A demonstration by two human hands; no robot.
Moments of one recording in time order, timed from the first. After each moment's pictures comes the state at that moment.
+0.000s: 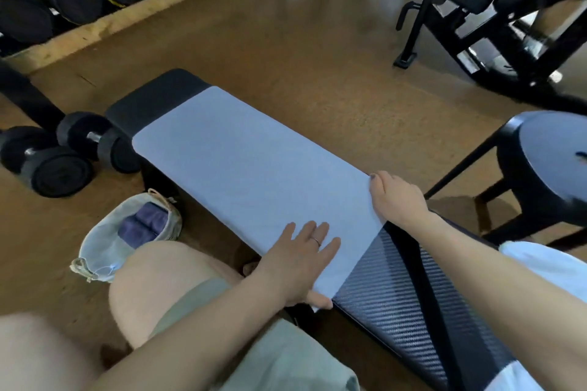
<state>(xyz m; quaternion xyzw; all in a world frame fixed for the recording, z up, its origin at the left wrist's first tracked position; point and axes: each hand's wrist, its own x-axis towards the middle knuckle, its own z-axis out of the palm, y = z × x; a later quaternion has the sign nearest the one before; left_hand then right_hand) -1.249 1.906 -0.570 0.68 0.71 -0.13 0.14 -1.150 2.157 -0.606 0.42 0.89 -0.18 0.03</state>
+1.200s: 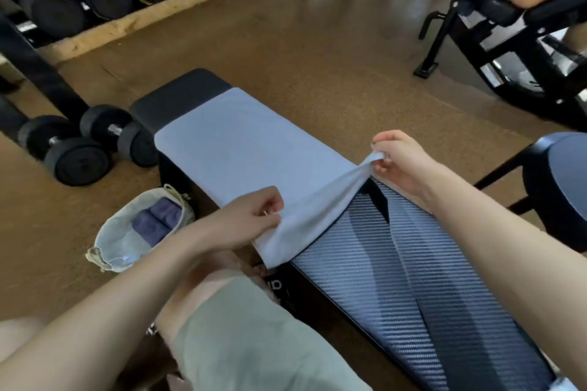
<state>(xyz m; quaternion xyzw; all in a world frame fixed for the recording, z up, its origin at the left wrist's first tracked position) -1.349 1.869 -0.488 0.44 0.79 0.25 0.34 -1.220 2.162 -0.511 0.43 0.55 -0.70 -0.14</state>
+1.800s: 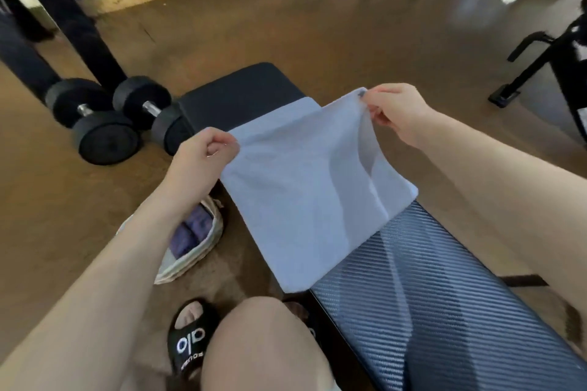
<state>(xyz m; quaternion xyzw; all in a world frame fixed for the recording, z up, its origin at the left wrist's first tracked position) -1.586 1.828 -0.523 0.16 0.83 0.52 0.13 -1.511 2.164 -0.496 0.31 0.75 -0.58 -0.09</state>
